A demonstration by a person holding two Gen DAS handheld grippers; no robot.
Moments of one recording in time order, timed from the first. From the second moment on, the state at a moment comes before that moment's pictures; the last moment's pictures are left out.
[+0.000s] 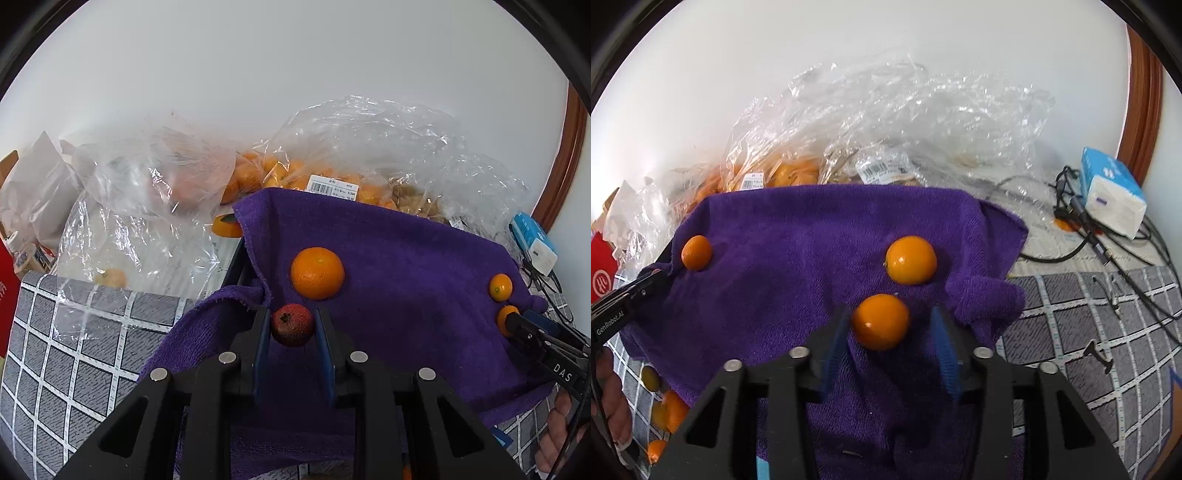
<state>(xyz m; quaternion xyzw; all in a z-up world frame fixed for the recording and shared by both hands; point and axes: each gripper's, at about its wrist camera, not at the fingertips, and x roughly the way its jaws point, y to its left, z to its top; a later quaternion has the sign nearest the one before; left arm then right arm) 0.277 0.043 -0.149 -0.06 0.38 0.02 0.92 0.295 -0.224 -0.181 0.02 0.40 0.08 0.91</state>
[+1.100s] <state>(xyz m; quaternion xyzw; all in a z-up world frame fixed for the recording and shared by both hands) 0.155 0.051 -0.107 -0.06 0.33 0.00 0.94 0.172 -0.220 -0.131 0.03 0.38 0.08 0.92</state>
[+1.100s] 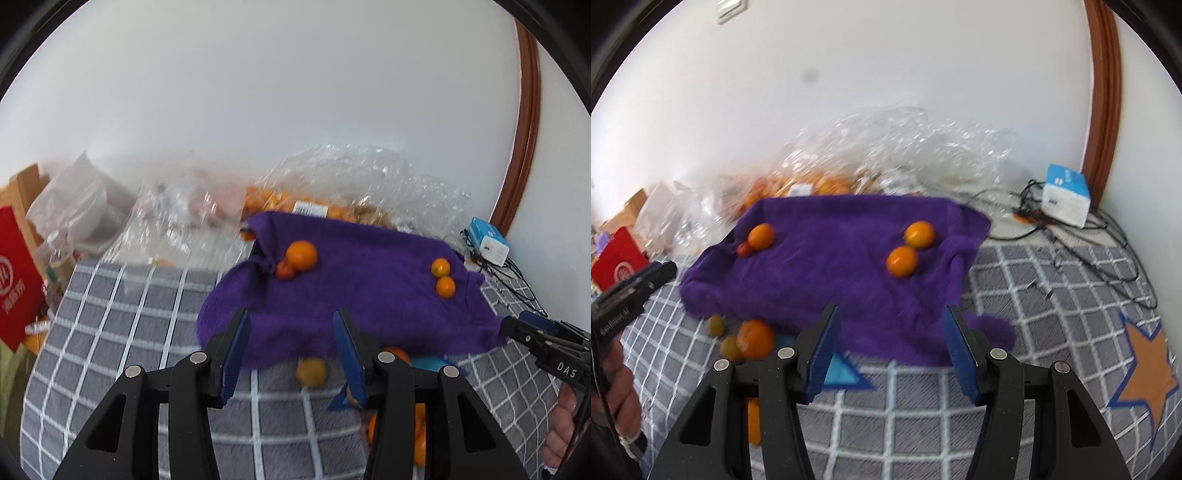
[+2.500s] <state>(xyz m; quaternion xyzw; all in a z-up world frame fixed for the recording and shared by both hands) 0.122 0.082 -0.166 -0.10 0.40 0.05 0.91 0.119 -0.182 -0.175 -0.03 0.40 0.12 0.91</state>
